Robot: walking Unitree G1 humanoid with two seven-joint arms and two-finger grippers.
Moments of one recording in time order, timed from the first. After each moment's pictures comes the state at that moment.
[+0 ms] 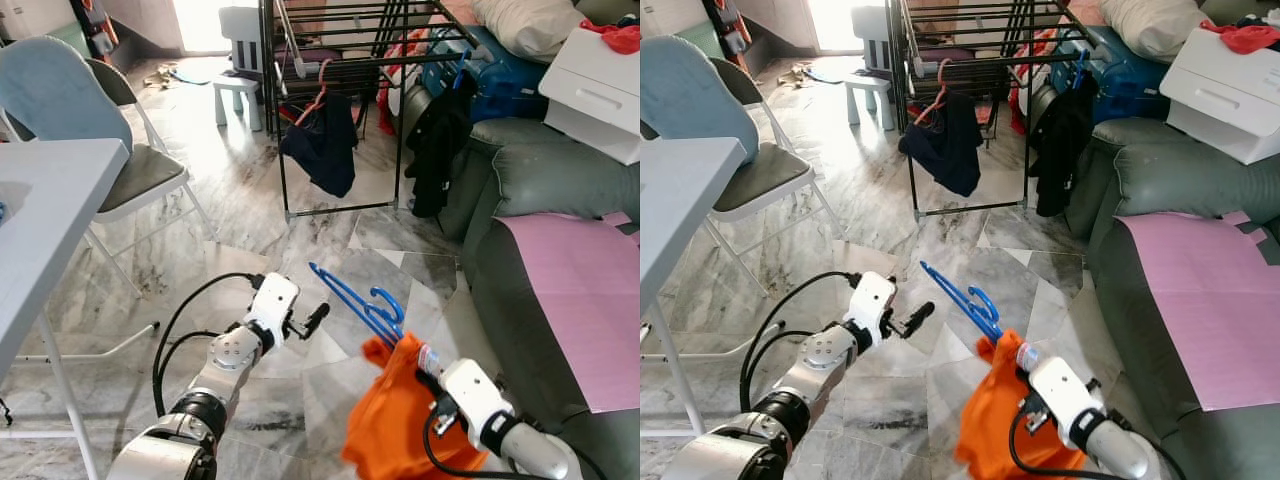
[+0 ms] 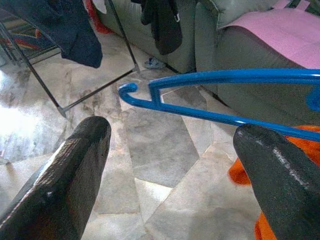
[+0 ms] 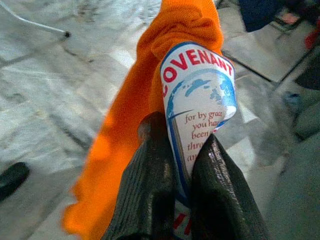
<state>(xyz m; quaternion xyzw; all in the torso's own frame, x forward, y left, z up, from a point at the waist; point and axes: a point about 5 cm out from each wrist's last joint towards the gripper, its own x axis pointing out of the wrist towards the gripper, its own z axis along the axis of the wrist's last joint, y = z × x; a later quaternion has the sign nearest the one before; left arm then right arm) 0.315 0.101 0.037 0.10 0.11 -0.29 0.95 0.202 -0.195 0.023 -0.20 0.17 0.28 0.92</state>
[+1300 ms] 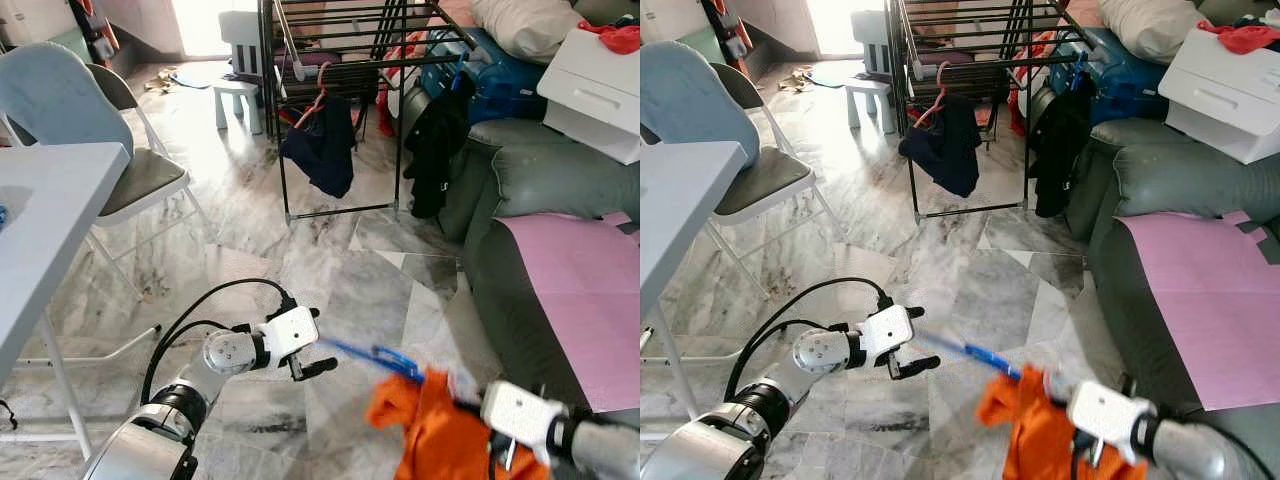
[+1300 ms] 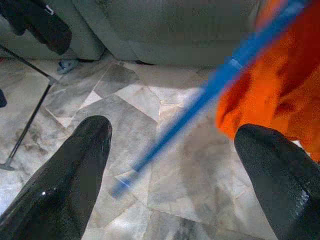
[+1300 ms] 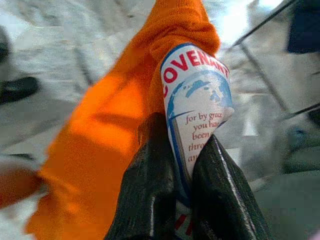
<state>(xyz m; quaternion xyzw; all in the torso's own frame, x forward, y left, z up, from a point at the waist) 0.299 0.101 0.034 0.26 0.12 -0.52 0.81 0.197 -0.249 0.059 -0.36 0.18 0.40 0.83</state>
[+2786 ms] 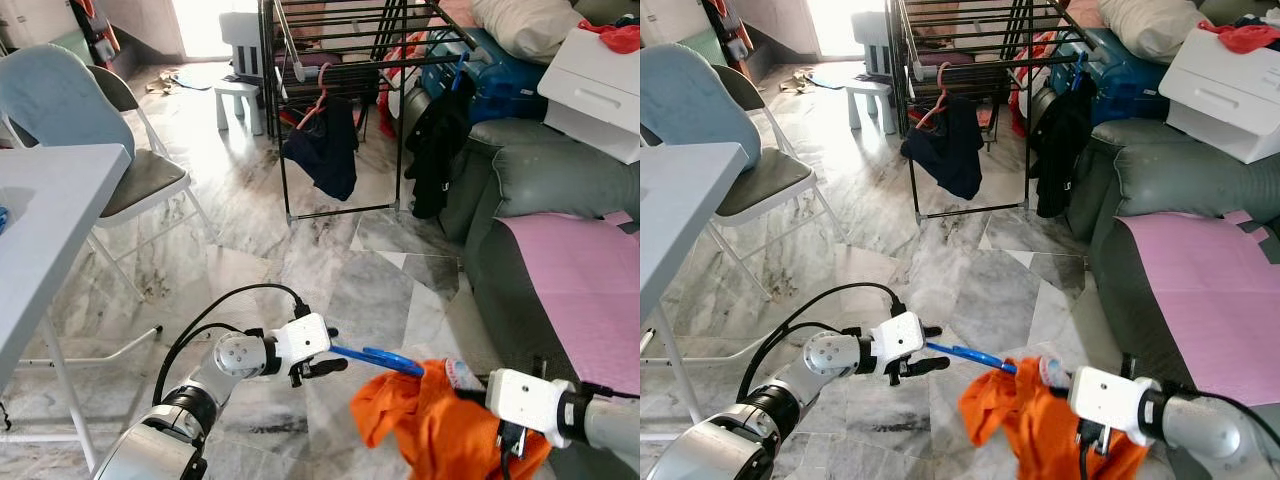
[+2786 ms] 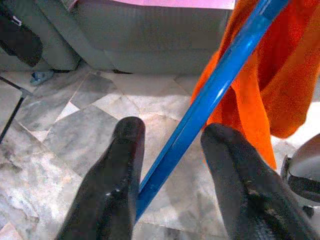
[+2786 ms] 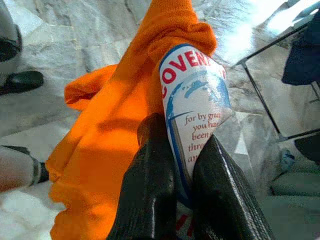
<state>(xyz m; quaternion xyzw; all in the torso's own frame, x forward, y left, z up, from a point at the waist) 0.293 0.085 0.033 0.25 0.11 -0.56 0.78 0.202 -0.244 0.093 -0.40 0.16 0.45 0.79</state>
